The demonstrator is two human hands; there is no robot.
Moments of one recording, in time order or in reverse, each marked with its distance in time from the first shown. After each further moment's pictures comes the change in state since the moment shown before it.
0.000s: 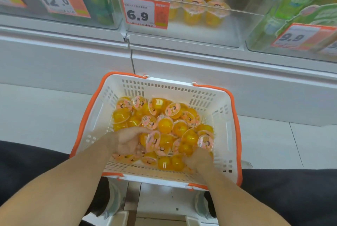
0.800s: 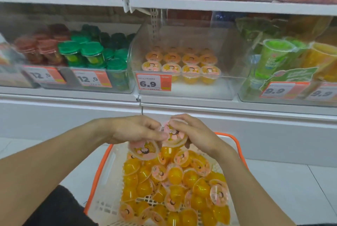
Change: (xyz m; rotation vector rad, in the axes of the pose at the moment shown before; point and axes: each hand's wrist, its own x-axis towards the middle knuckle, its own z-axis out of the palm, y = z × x) left_hand -0.180 0.165 0.070 0.890 0.106 0.417; right_hand -0.108 -0.152 -0.191 0.644 -0.069 -0.792
